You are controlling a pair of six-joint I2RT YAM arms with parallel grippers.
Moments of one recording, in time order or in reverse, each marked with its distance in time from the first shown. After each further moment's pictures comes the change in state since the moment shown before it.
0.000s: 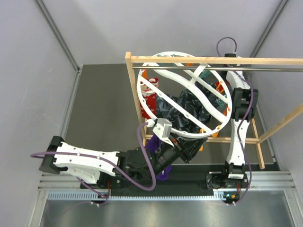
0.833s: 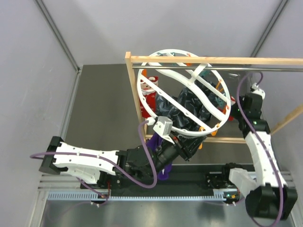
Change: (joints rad) left arm 0.022 -0.002 0.014 -0.047 -0.006 -0.020; right arm -0.010 -1.481 -1.328 0.090 -0.220 0.060
